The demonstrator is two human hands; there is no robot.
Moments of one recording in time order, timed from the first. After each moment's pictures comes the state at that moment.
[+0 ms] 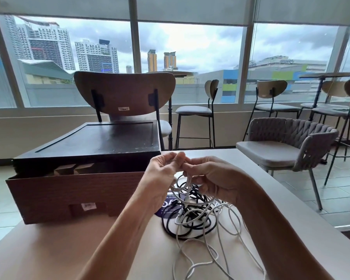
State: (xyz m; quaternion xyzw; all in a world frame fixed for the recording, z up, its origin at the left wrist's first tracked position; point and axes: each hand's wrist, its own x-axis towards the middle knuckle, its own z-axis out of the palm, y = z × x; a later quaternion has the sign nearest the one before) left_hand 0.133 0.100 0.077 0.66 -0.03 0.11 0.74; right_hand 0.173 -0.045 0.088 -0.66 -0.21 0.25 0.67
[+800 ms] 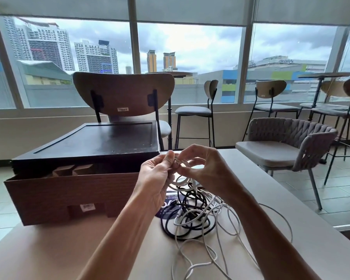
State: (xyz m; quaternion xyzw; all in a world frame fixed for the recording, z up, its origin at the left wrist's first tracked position) left_hand 0.142 0.101 0.074 0.52 0.05 0.13 0.84; right_hand 0.182 -0.038 0.076 -0.74 -0.37 -0.11 0.55
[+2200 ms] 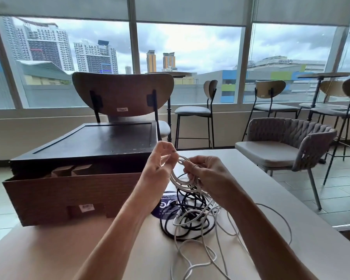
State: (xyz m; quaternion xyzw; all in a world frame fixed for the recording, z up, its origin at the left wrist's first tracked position) left_hand 0.144 0.111 0.065 0.70 -0.12 0.22 0.67; right_hand 0.191 -0.038 0.059 -0.67 -0.23 0.04 0.70
